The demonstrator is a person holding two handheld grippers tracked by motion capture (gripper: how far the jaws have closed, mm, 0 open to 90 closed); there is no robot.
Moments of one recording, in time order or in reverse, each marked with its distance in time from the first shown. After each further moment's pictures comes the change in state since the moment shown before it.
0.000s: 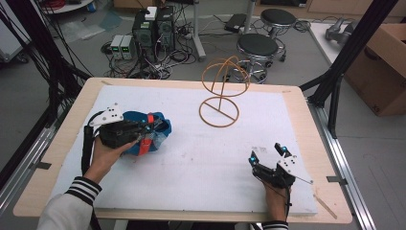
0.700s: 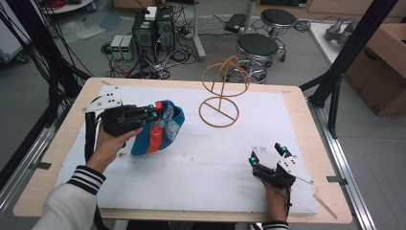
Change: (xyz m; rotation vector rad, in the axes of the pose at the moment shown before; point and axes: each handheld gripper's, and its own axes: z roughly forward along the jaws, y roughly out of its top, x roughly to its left) left arm -0.009 0.049 0.007 -0.160 -0.159 0.020; right arm 0.000 0.000 0.000 -0.005 0.005 0.003
